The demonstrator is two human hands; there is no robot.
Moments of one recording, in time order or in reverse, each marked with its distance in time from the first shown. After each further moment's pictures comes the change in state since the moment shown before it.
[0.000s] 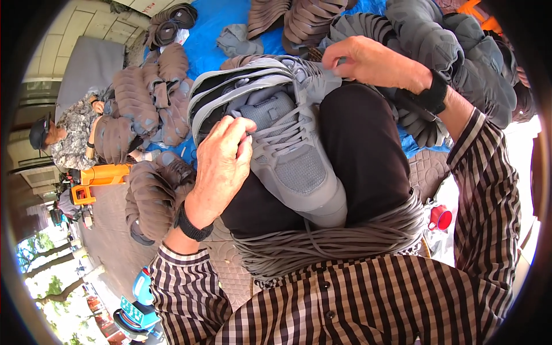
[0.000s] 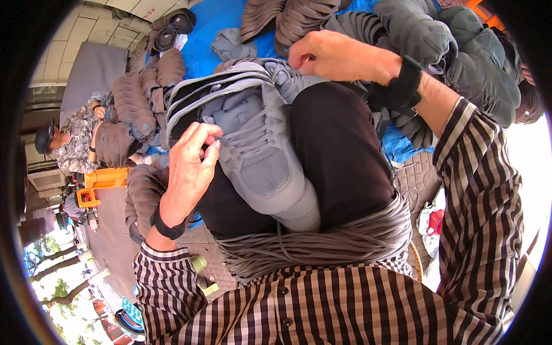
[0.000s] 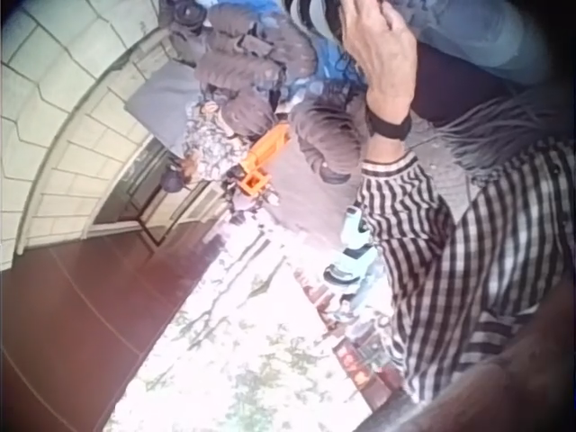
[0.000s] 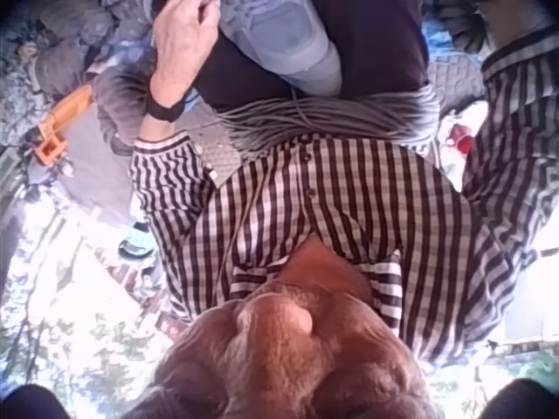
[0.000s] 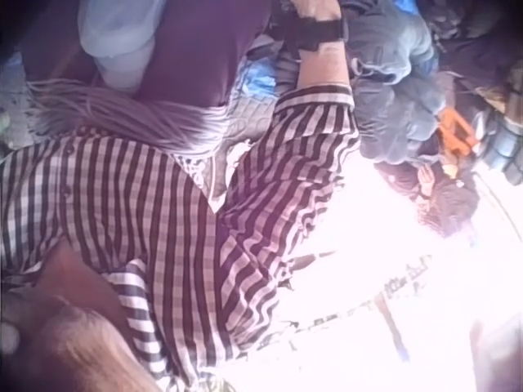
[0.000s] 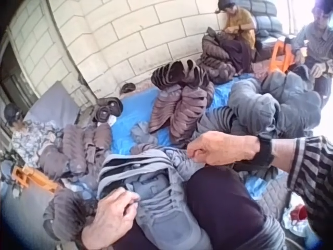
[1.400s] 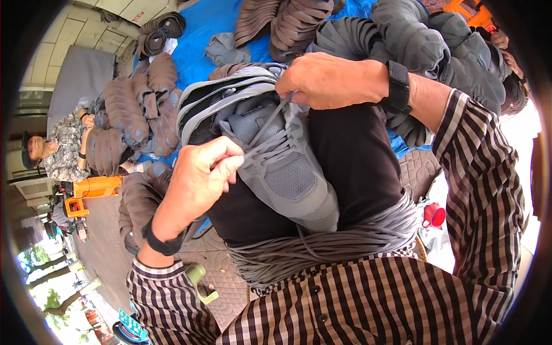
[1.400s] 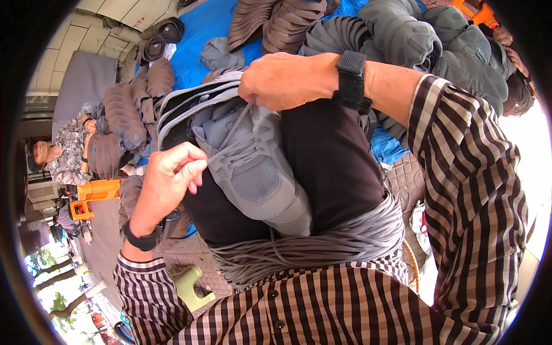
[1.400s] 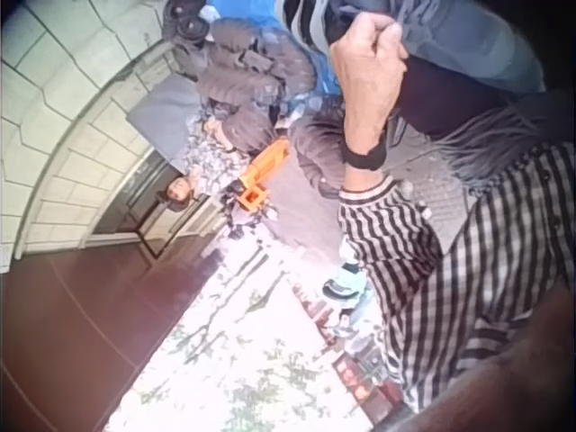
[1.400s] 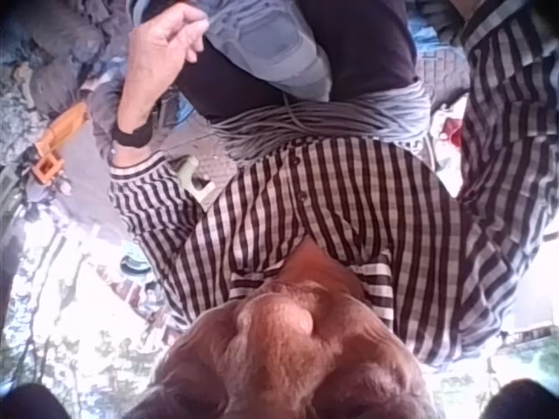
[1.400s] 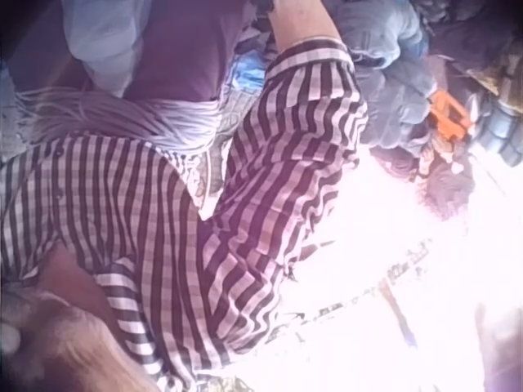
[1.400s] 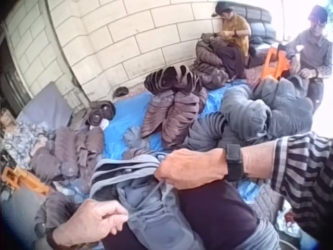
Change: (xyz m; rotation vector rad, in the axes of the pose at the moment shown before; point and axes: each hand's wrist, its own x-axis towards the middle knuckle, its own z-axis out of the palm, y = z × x) left_hand 0.009 0.009 -0.036 -0.112 -0.246 0.072; right_hand 0.023 -0.033 0.018 -0.208 -0.138 -0.335
